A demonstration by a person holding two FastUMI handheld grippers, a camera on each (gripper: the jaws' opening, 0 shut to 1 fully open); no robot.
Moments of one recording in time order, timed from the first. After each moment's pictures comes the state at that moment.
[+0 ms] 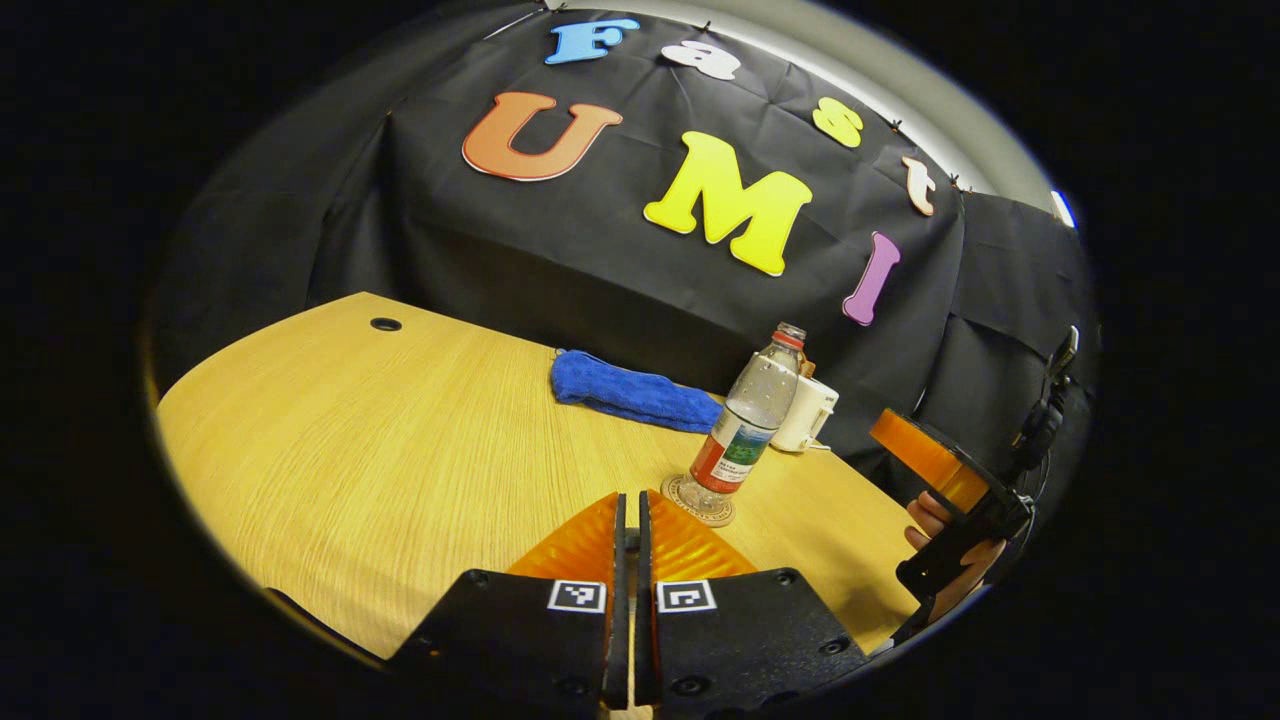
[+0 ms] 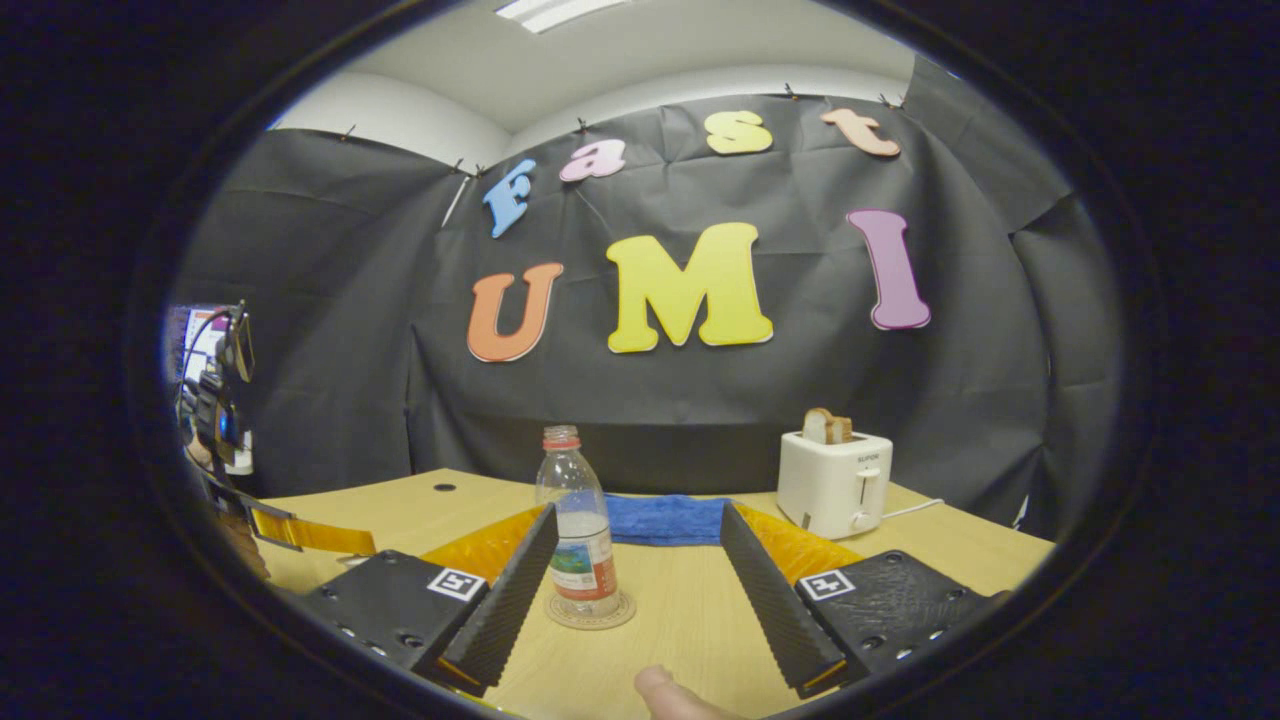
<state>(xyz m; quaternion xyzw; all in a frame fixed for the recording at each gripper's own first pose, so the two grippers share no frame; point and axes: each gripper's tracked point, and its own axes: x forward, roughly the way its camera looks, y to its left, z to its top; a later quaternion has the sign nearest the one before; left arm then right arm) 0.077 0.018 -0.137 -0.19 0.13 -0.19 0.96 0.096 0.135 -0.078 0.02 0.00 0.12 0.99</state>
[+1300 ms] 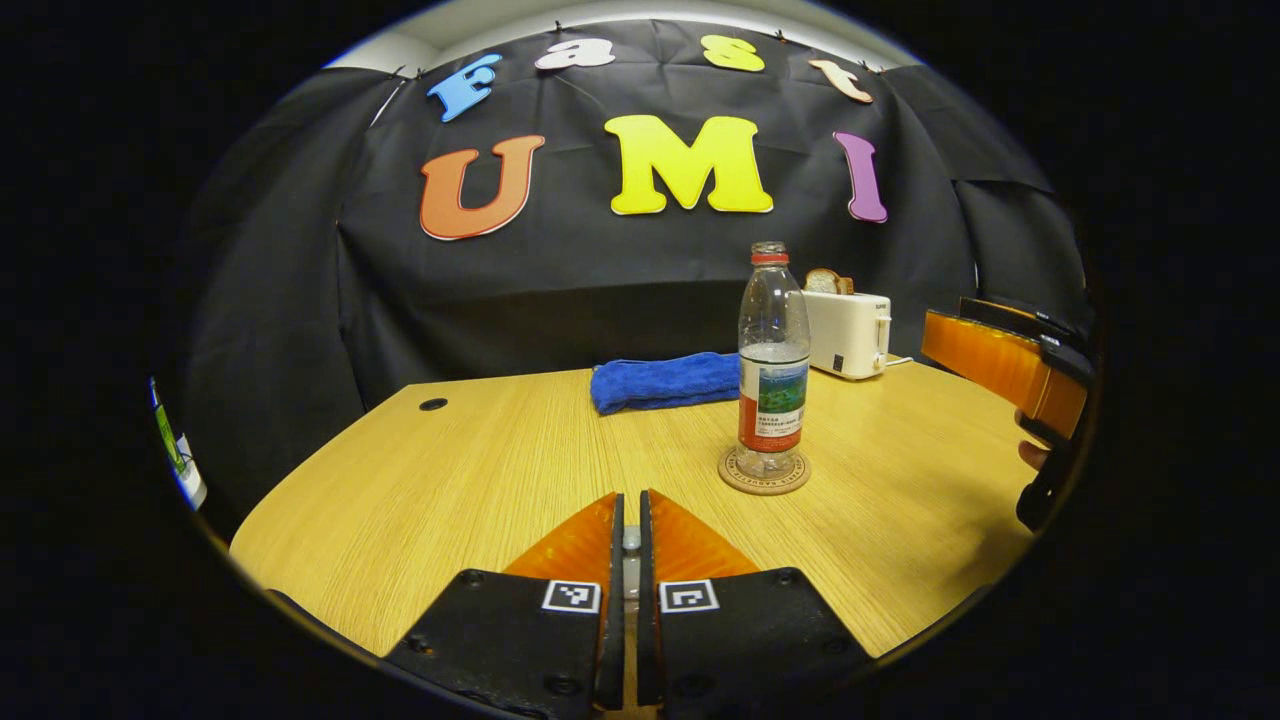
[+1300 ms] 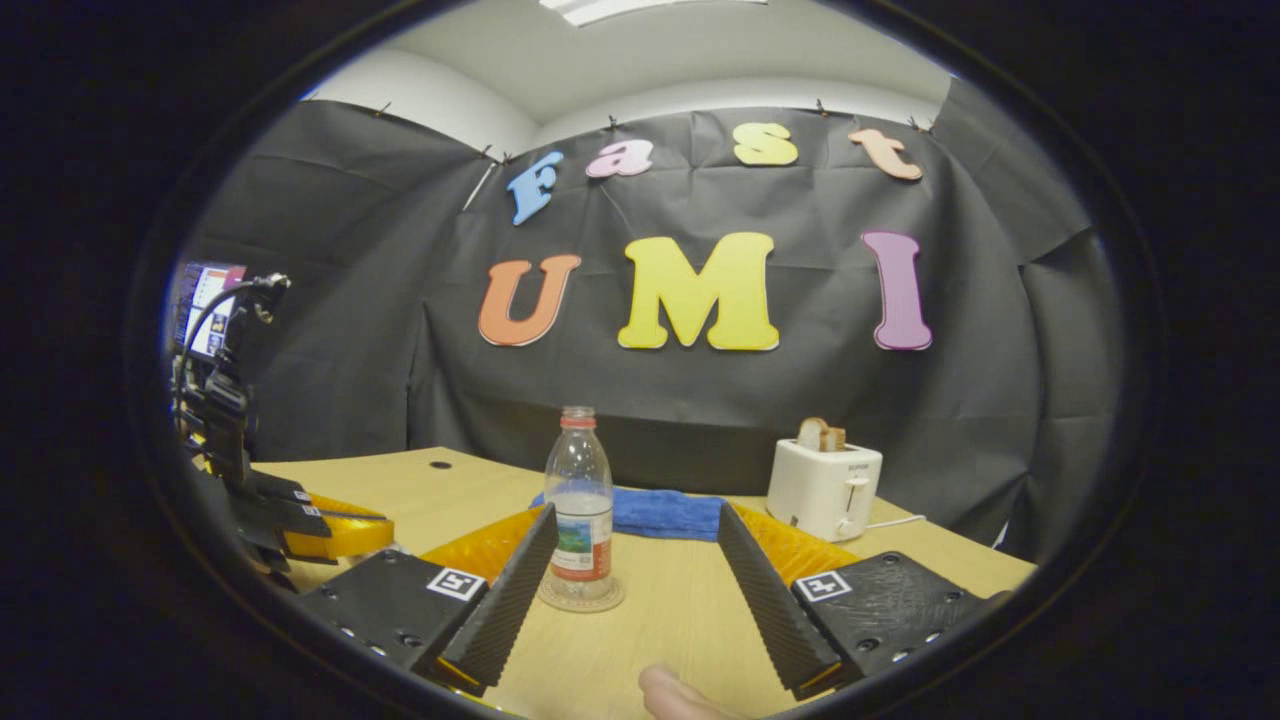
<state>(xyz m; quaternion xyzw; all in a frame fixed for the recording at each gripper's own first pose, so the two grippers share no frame) 0.083 0.010 -0.152 0.03 0.11 -0.10 0.99 0.079 0.133 -0.087 -0.03 0.00 0.11 0.99</state>
